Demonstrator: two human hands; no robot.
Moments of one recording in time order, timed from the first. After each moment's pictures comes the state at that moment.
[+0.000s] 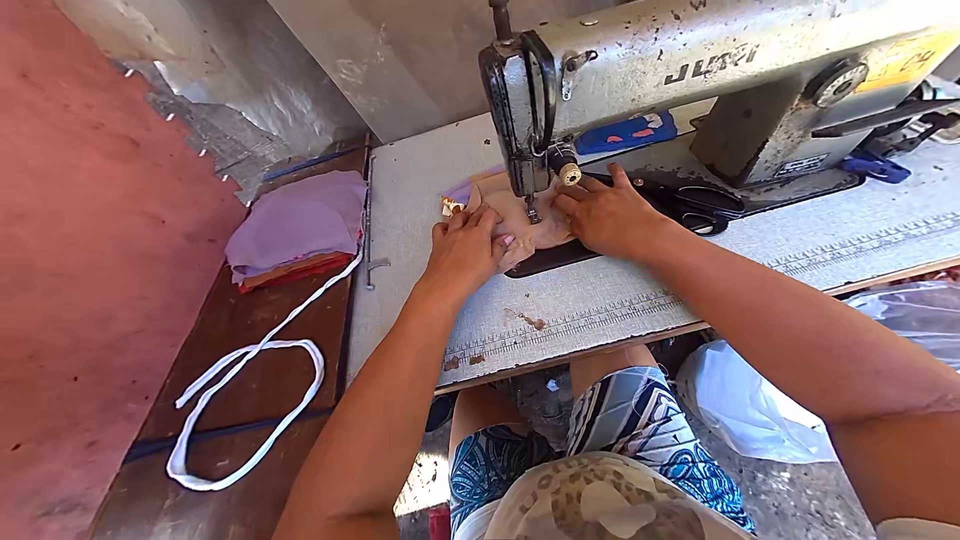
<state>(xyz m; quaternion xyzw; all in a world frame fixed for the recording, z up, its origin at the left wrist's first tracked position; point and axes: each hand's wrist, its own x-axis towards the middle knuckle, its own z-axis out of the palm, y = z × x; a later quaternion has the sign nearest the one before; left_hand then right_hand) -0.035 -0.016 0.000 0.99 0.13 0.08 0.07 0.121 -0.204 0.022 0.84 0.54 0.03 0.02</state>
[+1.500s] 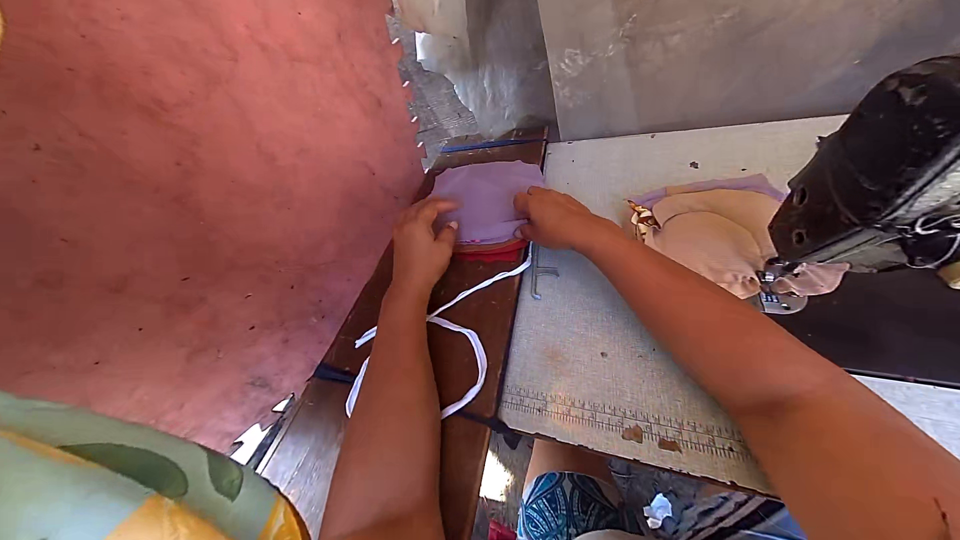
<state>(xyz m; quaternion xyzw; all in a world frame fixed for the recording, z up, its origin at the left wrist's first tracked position) -0.211 0.200 0.016 0.86 0.36 0.31 0.16 0.007 0.114 0.031 0.72 0.67 -0.12 -0.11</state>
